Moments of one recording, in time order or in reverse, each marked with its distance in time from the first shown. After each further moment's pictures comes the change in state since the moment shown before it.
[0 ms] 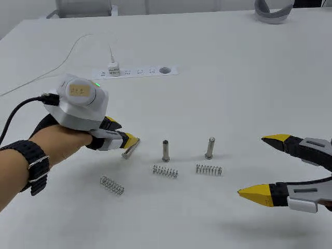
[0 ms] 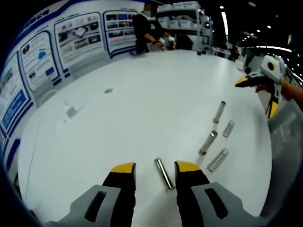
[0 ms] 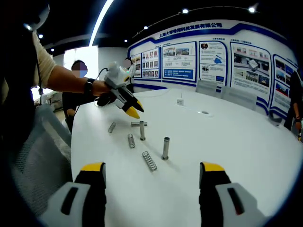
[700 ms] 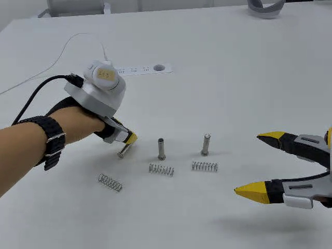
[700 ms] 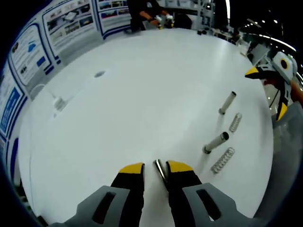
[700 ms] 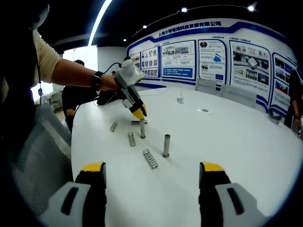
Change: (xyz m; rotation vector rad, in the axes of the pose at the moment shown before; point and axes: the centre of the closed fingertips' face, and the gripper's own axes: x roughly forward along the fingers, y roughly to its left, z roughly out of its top) left arm 0.022 -0.002 -0.007 0.012 0.204 -0.018; right arm -0.001 0.001 -0.005 0.014 0.008 -0.001
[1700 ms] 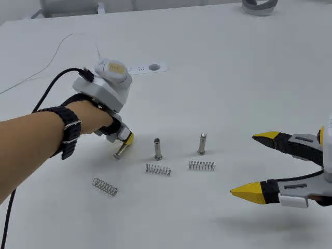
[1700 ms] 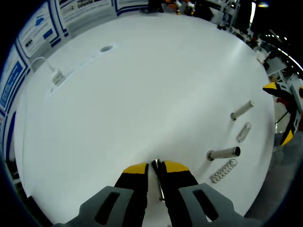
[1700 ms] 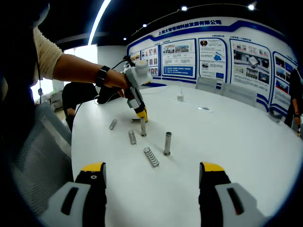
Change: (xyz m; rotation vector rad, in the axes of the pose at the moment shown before) left arm 0.015 -0.002 -0.010 -0.180 0.185 0.012; right arm 0.002 0.002 -0.004 0.002 0.012 0.005
